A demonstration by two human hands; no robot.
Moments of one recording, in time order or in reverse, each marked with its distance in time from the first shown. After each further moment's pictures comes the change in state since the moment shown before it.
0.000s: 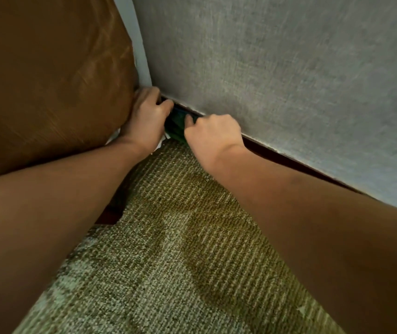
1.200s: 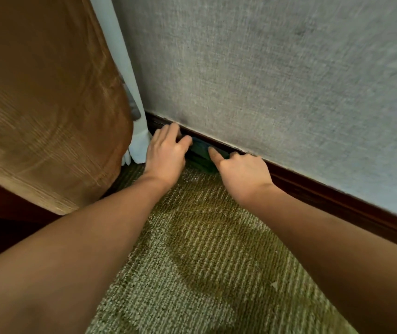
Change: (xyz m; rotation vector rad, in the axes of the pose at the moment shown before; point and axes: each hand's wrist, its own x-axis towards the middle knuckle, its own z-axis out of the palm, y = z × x) left_hand -0.046 0.081 -0.012 -0.132 -0.005 0.143; right_hand -0.092 0.030 0.023 0.152 -0.115 0.233
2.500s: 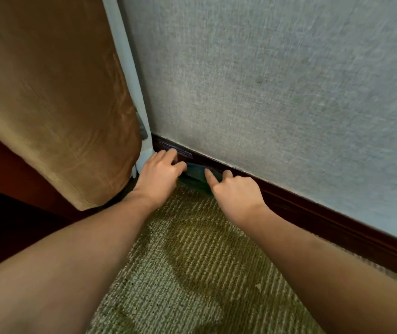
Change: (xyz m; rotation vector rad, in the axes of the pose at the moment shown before) left_hand -0.022 0.013 -0.047 0.095 -0.145 0.107; right_hand -0.039 -0.005 -0.024 -0.117 0.011 -0.074
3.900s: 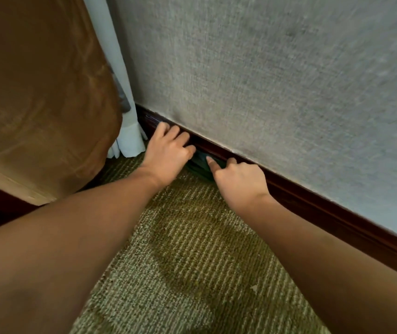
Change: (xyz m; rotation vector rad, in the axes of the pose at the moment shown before) left_hand 0.036 0.005 0.043 0.356 0.054 0.204; right_hand 0.025 0.015 0.037 0.001 -0.110 0.027
